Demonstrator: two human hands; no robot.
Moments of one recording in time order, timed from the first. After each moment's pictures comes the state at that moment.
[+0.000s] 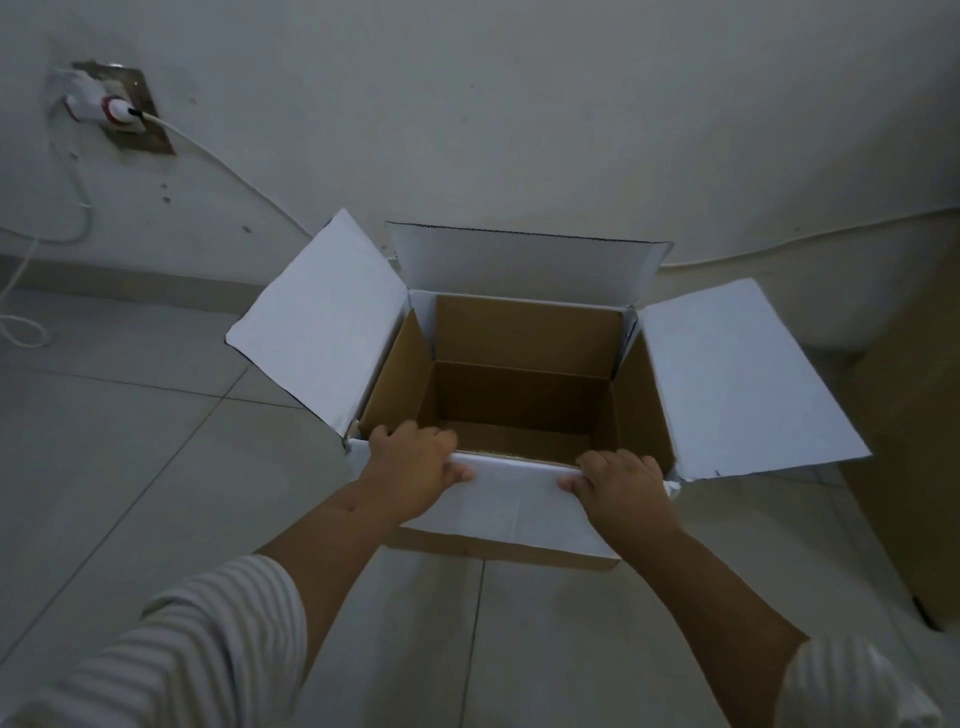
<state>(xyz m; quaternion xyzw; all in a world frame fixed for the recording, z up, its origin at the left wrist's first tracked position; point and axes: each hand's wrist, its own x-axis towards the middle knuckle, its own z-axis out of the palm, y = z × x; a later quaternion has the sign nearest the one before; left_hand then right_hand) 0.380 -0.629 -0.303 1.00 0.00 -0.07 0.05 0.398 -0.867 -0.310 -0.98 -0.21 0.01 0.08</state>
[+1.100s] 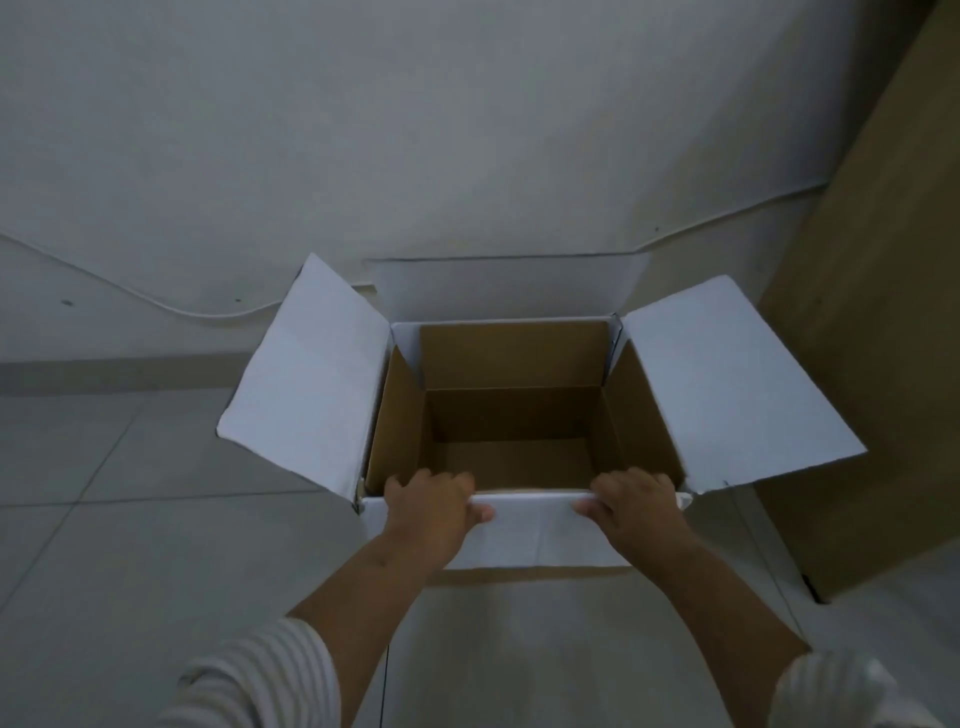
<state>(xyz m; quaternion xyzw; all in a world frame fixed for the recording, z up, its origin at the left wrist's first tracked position) 0.476 -0.787 -0.296 0.99 -0.05 -0.15 0.07 0.474 -1.024 -0.310 -0.99 -0.11 -0.01 0.12</state>
